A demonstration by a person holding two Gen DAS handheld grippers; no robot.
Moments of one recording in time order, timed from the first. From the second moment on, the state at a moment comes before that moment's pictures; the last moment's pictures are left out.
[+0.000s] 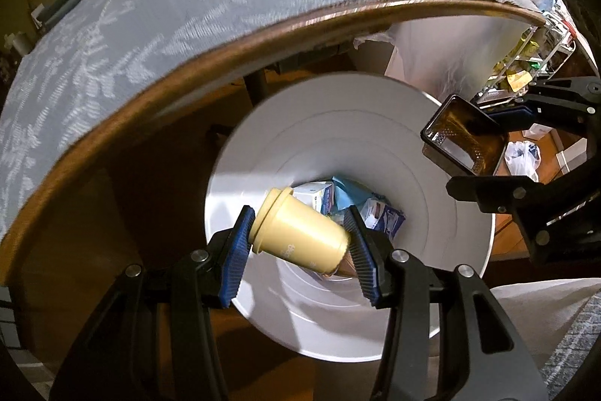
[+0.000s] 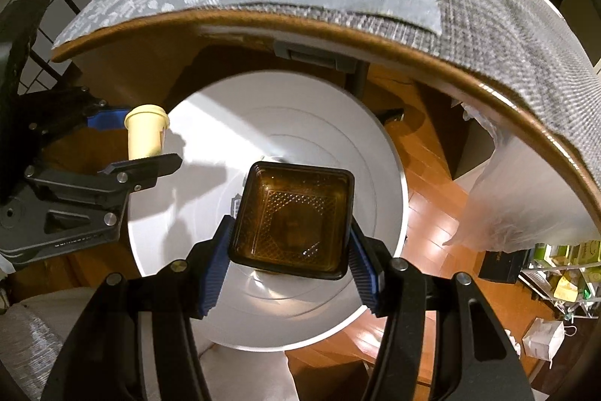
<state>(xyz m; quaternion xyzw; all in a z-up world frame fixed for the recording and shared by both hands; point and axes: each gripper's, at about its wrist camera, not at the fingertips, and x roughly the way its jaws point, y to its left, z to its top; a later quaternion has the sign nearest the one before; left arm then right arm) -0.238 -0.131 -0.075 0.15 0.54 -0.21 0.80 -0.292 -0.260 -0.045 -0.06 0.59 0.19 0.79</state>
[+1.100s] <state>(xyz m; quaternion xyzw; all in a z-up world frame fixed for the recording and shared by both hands) -0.227 -0.120 -0.086 0.14 0.55 -0.23 0.79 -0.286 -0.269 -0.060 -0.05 0.59 0.16 0.79</state>
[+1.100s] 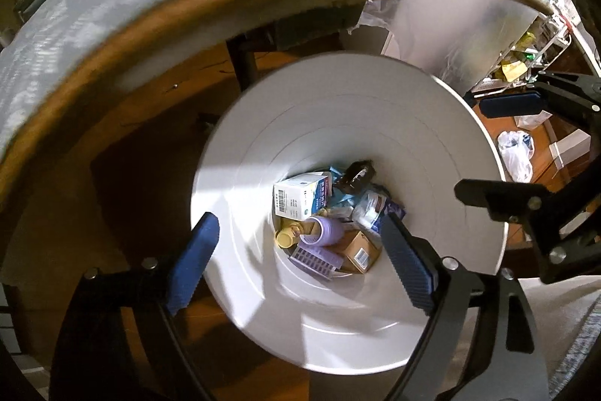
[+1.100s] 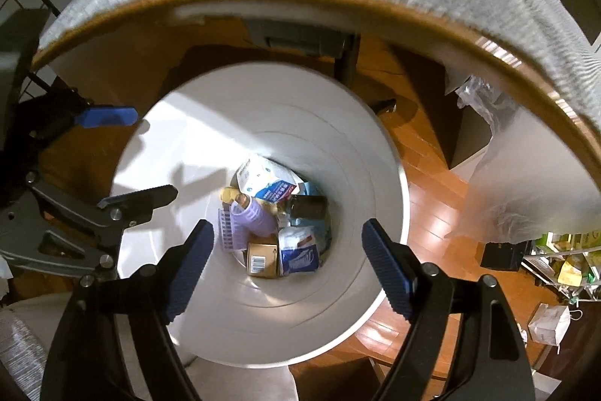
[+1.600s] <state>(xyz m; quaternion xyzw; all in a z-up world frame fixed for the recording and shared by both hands) -0.191 -0.083 0.058 0.08 0.40 -0.17 0.89 -0.244 -0.316 0.076 -0.02 0.44 0.12 0.89</state>
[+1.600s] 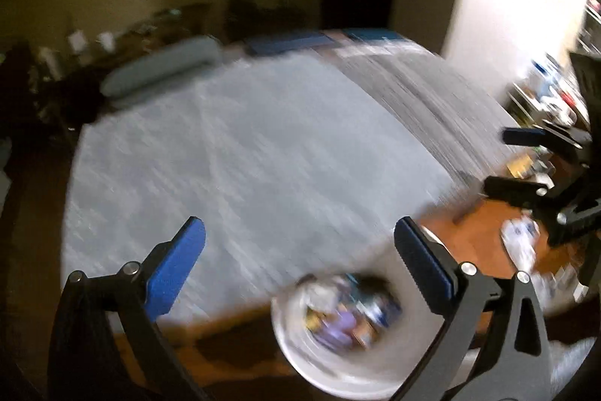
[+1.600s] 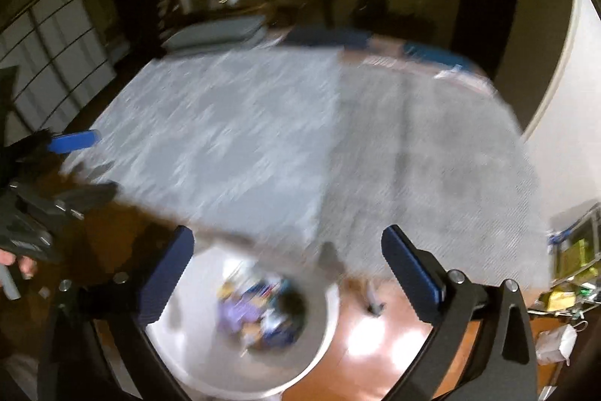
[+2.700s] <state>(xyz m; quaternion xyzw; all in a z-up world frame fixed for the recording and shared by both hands) 0.026 0.012 -0.003 -0.01 0.46 0.01 0.89 -0.022 -0.473 0.007 0.05 0.46 -0.09 0.88</state>
